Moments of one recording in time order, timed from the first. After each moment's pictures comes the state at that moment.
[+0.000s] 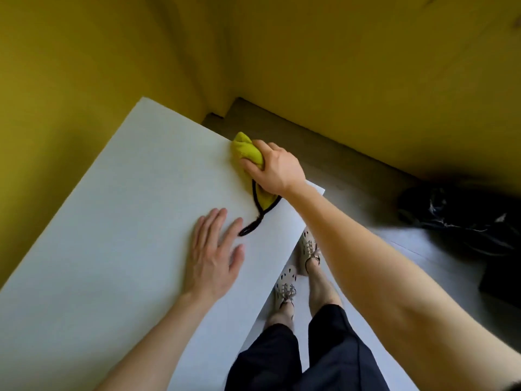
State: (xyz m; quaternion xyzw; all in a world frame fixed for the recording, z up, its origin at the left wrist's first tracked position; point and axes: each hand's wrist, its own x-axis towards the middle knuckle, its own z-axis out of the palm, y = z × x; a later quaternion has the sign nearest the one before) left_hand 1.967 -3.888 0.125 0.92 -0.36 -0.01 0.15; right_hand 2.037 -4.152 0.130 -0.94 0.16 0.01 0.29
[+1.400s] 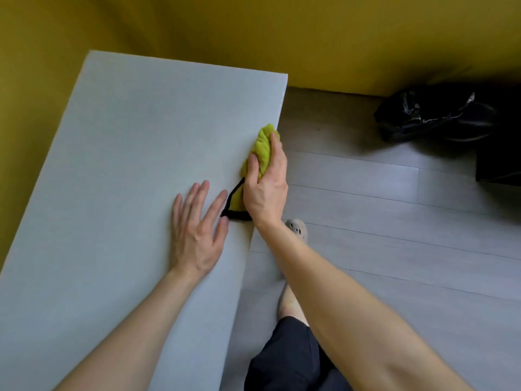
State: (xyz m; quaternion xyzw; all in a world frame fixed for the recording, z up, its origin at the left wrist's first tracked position) left_hand 1.890 -3.776 0.119 0.88 -0.46 0.01 0.14; right_hand 1.836 -3.943 0.128 -0.66 0.49 -0.28 0.49
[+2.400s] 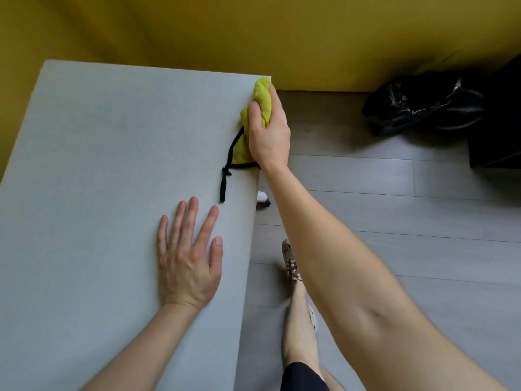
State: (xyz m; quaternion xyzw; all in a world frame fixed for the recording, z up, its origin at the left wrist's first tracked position) left_hand 1.885 -3.772 0.108 0.88 -0.46 0.02 0.11; right_hand 1.892 -4.047 0.116 -0.63 0.49 -0.29 0.53
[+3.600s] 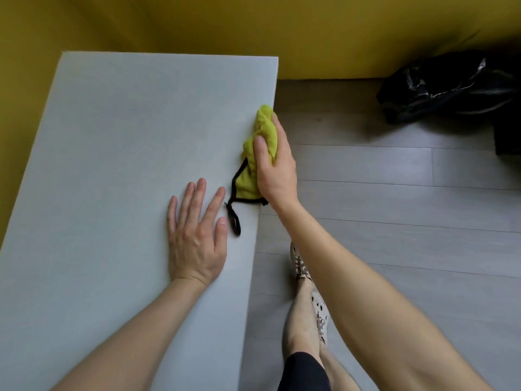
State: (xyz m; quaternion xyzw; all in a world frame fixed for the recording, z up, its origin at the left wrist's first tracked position) left_hand 1.887 -3.769 0.107 0.88 -0.47 0.03 0.12; right_hand 1.829 -3.967 0.111 -0.63 0.44 -0.28 0.58
